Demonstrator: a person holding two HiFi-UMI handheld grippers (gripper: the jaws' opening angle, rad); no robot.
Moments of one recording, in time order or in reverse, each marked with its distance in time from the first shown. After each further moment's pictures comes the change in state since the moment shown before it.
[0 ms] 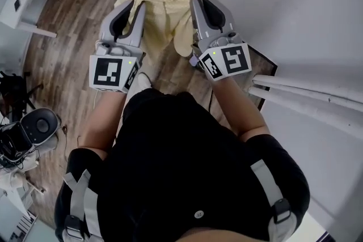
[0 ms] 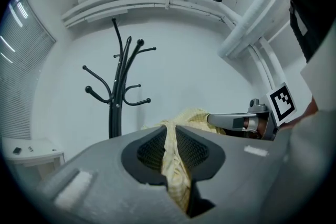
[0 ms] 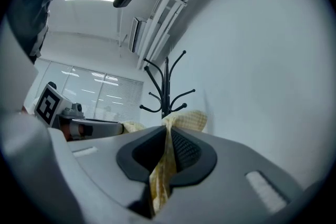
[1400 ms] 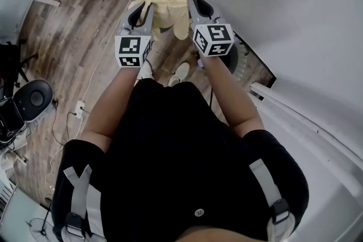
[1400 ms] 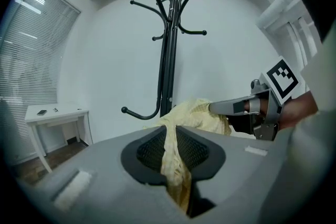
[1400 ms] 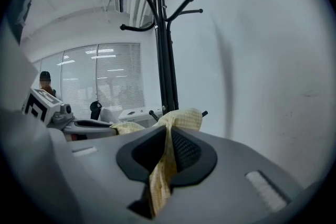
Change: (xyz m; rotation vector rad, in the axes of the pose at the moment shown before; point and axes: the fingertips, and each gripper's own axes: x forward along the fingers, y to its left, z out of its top) left arm 0.007 0.170 -0.233 -0.158 0.312 0.244; right arm 0.168 0.030 -0.237 0.109 0.453 0.085
